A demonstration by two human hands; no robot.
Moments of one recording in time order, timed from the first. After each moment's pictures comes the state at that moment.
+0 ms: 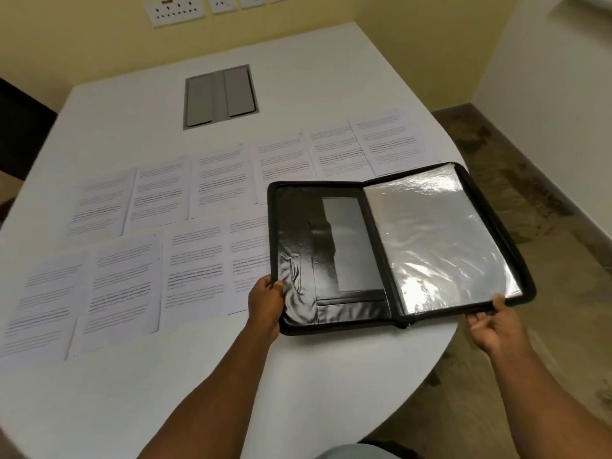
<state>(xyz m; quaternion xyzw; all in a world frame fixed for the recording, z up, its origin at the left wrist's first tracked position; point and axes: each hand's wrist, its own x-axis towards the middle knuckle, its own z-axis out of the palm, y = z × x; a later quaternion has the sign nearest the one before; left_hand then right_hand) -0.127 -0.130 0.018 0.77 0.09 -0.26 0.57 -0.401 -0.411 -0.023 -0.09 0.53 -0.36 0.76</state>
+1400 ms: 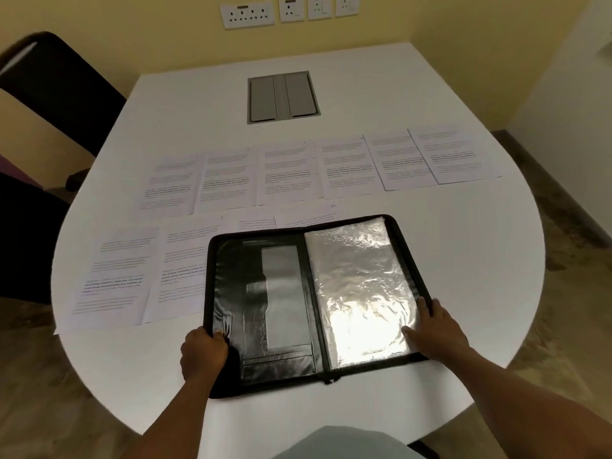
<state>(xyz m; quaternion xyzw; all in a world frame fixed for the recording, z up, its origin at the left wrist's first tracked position) -0.044 0.179 -0.047 0.97 0.07 -0.12 0.21 -0.281 -0.222 -0.048 -0.90 0.36 0.18 0.15</state>
